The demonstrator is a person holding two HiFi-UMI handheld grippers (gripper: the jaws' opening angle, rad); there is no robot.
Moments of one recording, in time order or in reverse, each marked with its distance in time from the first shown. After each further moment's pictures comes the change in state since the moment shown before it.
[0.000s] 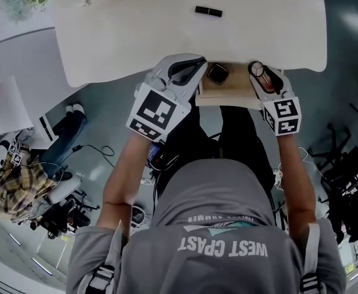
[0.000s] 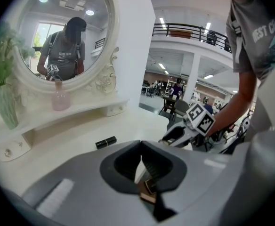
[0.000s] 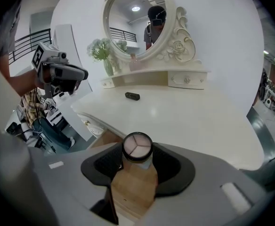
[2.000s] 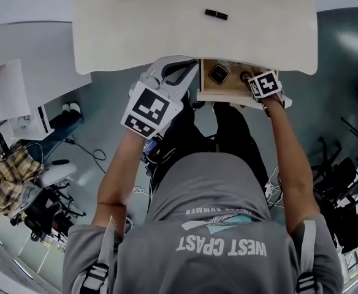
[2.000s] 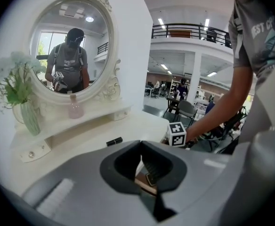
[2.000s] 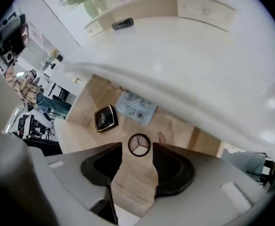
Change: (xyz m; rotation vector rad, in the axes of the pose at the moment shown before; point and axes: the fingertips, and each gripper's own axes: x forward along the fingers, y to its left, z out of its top) left arm -0.062 -0.015 -0.004 0.020 -0.016 0.081; right arm 0.058 -0.003 -0.118 -0.006 0.613 0.072
